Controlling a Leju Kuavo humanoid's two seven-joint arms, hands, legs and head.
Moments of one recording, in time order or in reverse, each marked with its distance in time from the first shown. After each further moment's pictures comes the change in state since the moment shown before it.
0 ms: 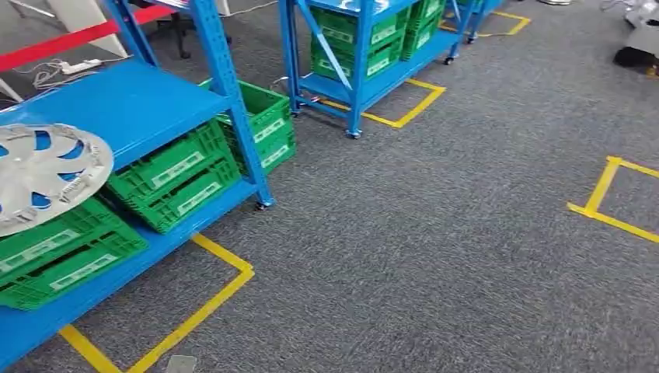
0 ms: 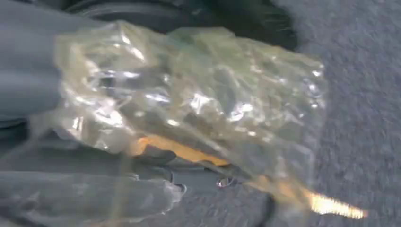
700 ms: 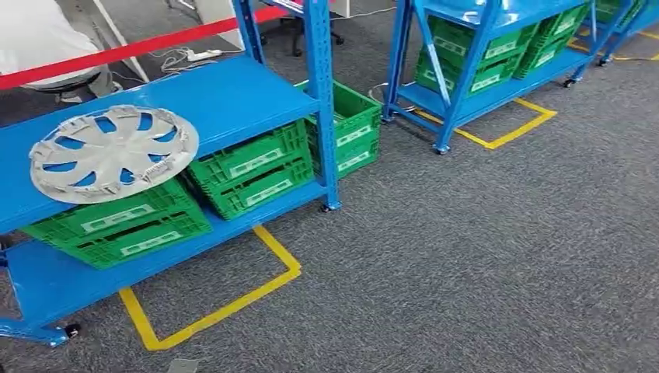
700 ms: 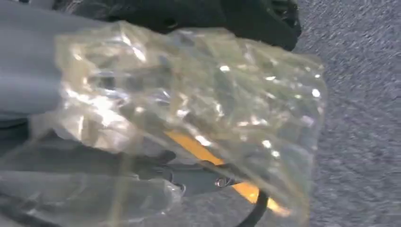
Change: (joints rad) left arm 0.007 0.001 0.031 0.000 -0.019 0.007 0.006; right arm 0.006 -0.001 0.025 0.000 0.010 -0.013 0.004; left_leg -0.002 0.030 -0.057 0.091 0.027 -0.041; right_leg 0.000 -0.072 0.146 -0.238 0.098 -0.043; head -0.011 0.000
